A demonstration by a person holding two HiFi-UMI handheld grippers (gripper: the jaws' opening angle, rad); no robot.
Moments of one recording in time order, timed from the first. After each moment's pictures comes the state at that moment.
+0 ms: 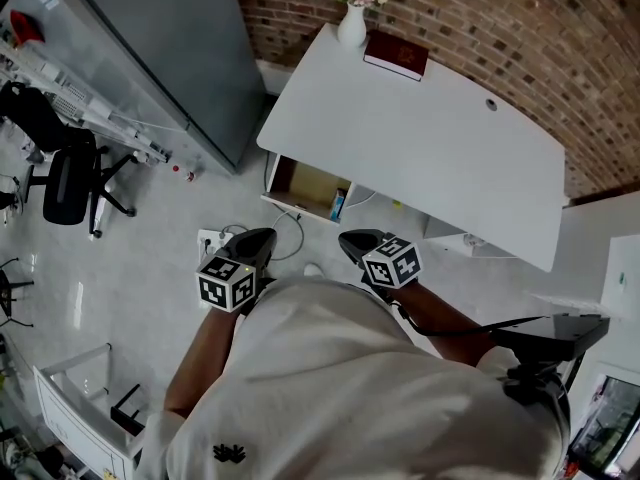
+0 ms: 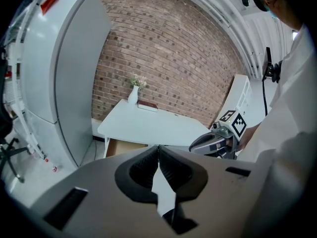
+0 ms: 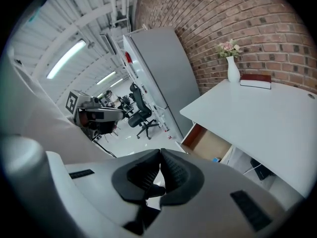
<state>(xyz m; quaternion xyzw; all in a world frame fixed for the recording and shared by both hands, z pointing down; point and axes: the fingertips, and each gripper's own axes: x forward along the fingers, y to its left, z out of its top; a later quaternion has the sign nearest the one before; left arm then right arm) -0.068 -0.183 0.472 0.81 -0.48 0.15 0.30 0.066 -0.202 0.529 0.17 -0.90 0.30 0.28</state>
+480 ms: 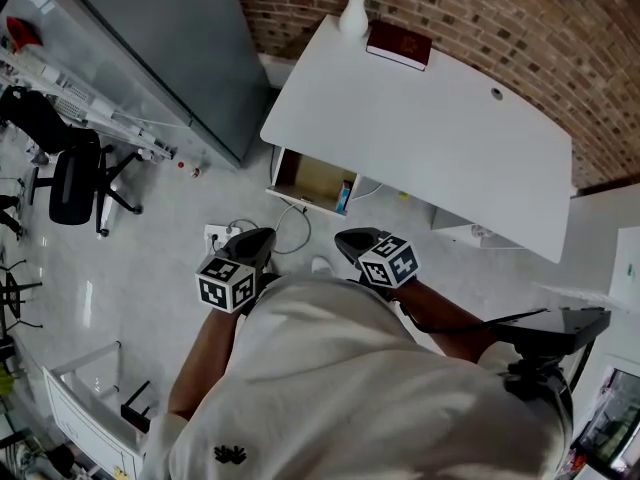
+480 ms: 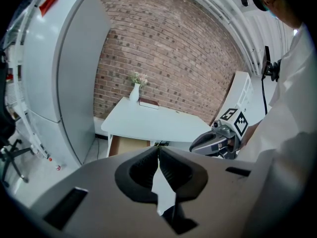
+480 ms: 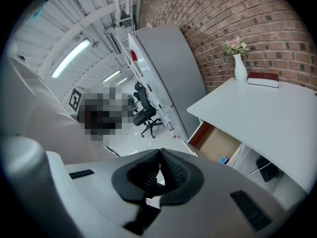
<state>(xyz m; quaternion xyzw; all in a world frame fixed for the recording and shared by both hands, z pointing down) -0.078 -0.171 0.473 0.81 -0.48 0.17 0.30 0.046 -0.183 0.528 0.15 -0.90 0.30 0.28</state>
